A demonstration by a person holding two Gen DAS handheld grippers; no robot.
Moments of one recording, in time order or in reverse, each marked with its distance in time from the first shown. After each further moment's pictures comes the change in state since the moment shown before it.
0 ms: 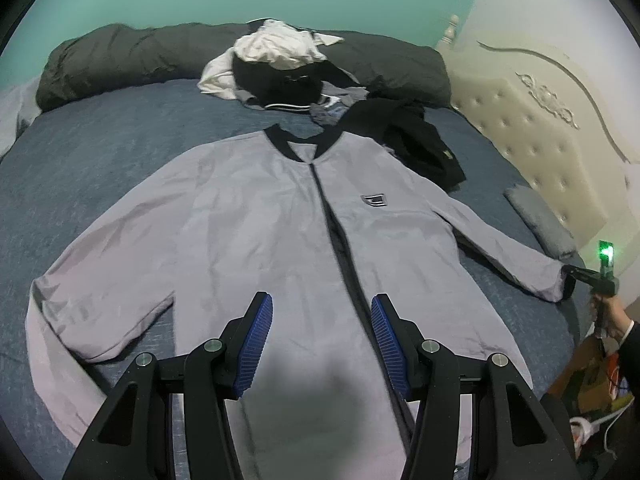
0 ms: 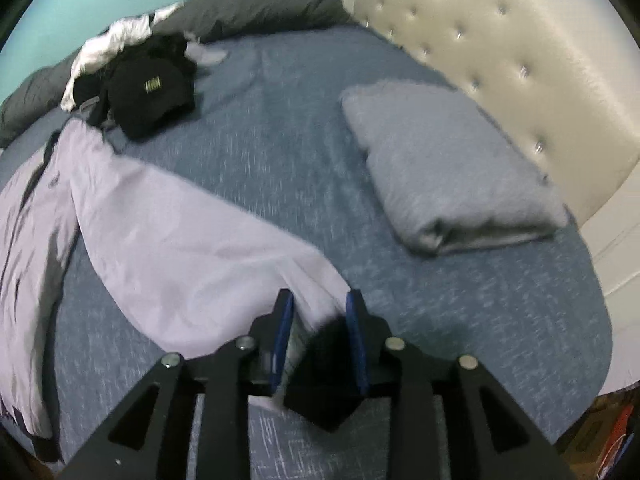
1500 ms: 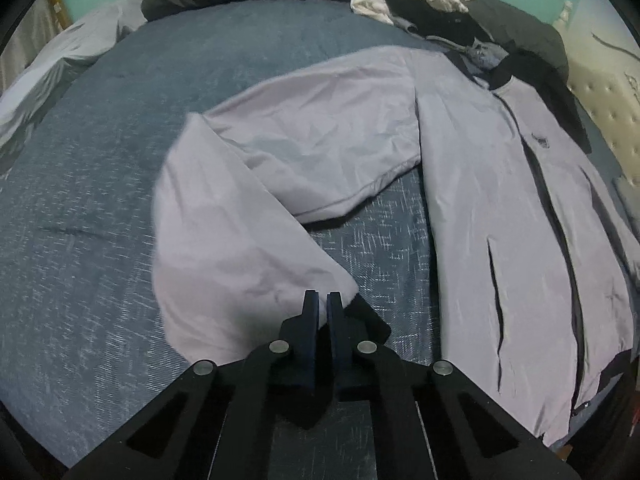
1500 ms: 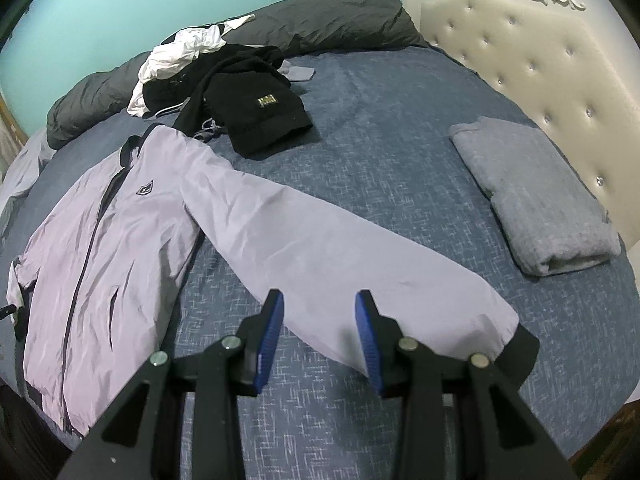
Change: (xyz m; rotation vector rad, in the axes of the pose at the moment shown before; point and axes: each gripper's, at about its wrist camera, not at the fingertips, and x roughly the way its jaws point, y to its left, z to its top) left arm -0.012 0.169 -0.102 -0.153 0.175 0.304; right arm -0.043 0.125 0.019 -0.027 -0.007 0.188
